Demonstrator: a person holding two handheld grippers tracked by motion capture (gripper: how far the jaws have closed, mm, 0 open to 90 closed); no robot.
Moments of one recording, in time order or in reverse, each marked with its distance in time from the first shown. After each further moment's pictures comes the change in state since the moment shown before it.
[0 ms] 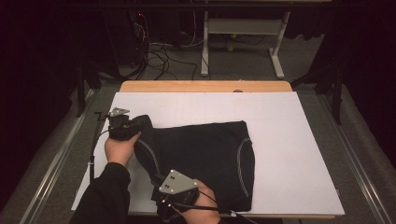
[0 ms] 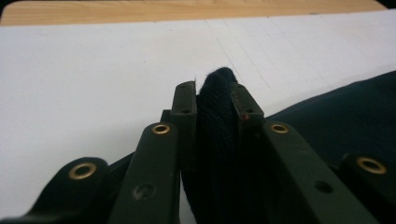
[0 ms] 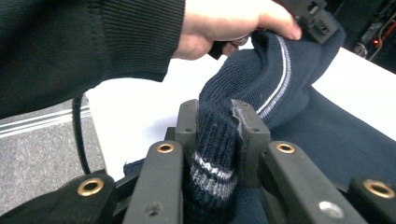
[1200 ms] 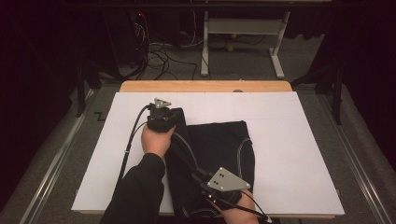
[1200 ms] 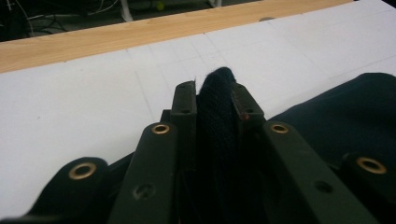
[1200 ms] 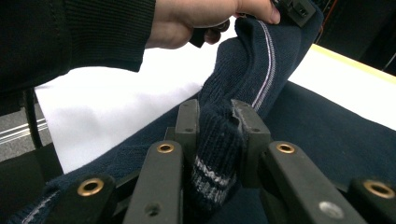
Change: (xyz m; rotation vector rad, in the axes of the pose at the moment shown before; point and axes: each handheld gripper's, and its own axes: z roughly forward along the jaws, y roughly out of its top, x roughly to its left) left arm -0.097 0.034 0.048 -0.006 -0.026 0.117; right arm -0.051 -0.050 -0.068 -0.024 -0.141 0.090
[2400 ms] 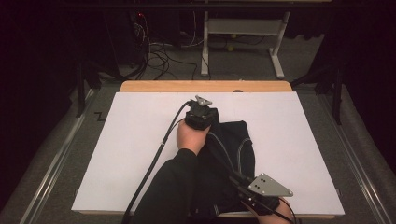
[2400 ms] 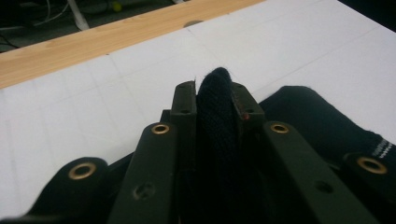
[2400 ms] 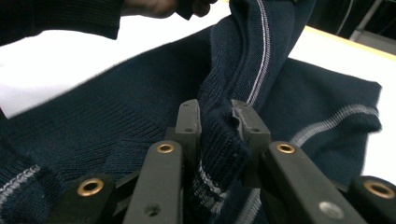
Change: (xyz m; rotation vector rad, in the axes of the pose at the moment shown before) left arm -0.092 0.028 0.054 0.036 -0.103 0.102; right arm -0.049 -0.050 -0.061 0.054 -0.129 0.063
